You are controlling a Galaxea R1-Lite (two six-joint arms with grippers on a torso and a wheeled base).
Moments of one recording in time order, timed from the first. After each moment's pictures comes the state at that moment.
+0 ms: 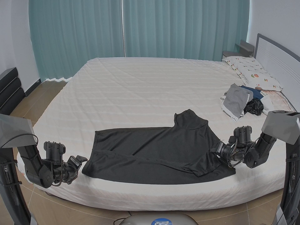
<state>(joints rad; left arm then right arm) -0.01 2.18 -0.41 -0.99 -0.09 -1.00 0.12 2.37 -0.81 -0.93 0.26 0.64</state>
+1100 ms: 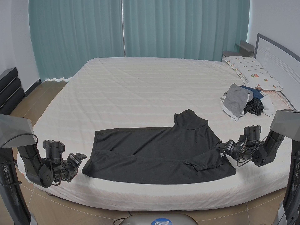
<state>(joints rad) -0.01 2.18 -0.42 -1.02 -0.08 -1.00 0.03 2.32 -0.75 -0.94 0.26 0.64</state>
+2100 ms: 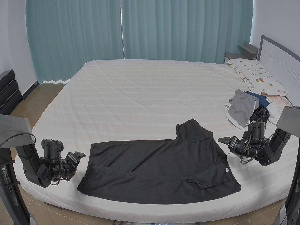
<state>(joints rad) -0.01 2.15 -0.41 -1.02 -0.07 -1.00 0.04 2.21 -0.68 -0.94 0.21 0.65</state>
